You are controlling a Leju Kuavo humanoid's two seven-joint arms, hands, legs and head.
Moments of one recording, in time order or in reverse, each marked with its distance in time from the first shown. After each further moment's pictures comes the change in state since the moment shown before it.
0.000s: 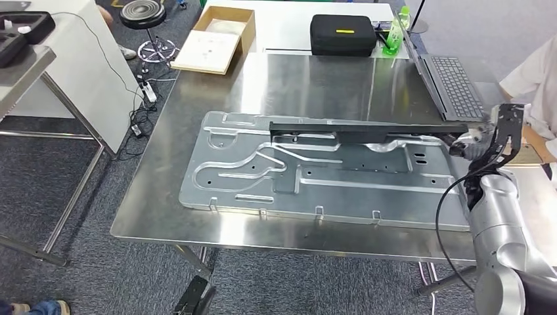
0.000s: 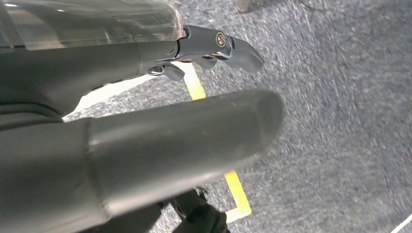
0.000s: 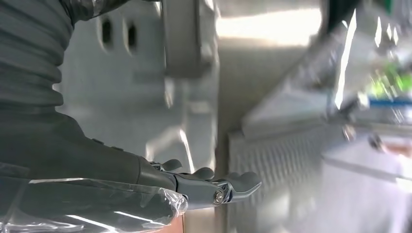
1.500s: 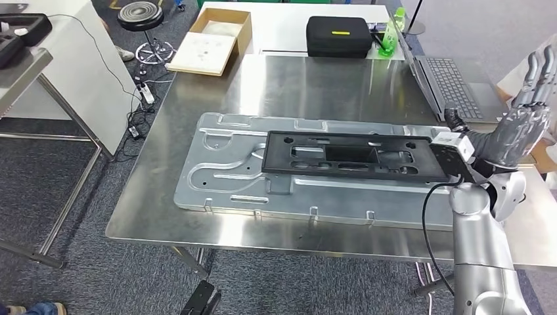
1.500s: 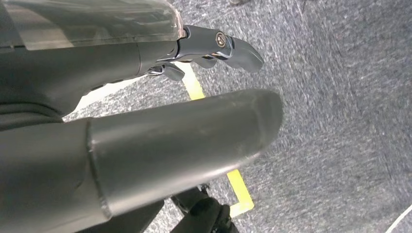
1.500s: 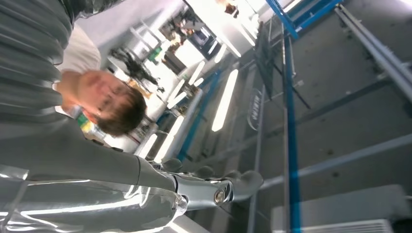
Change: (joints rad) left arm 0.022 -0.018 -0.079 0.000 0.014 0.000 -0.012; right arm 0.297 0.121 0.107 -0.783 0.609 -0.599 -0.397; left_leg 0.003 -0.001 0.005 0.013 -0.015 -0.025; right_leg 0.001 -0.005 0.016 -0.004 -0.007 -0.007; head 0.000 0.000
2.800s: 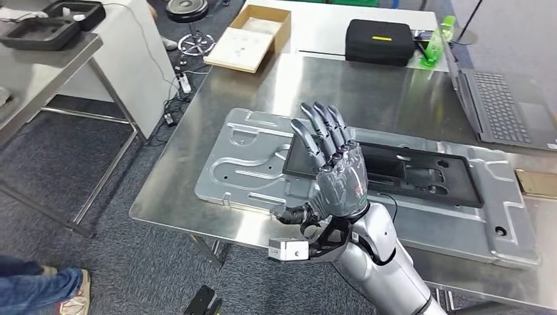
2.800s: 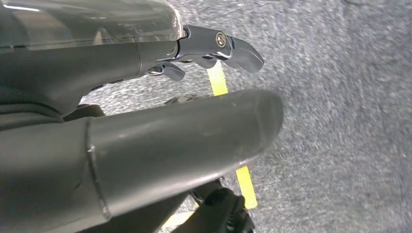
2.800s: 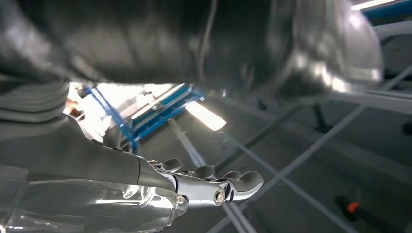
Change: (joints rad) left arm 0.018 0.005 -0.014 0.000 0.037 -0.003 0.051; right arm 0.134 0.129 0.694 -0.281 0.293 0.038 0.217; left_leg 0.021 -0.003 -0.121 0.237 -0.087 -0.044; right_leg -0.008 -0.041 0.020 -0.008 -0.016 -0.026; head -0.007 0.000
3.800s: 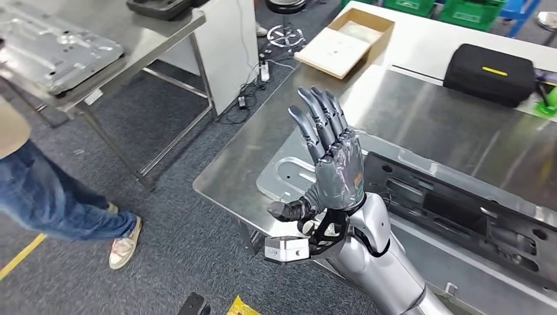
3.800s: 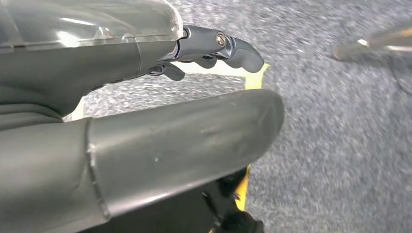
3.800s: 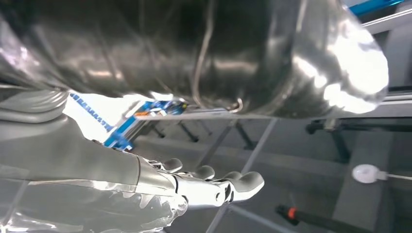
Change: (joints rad) left arm 0.032 0.050 -0.002 0.000 0.021 0.022 -0.003; right arm -0.055 0.017 0.030 -0.019 -0.092 -0.005 -0.022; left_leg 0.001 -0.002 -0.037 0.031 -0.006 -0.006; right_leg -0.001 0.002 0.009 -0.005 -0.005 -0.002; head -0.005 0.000
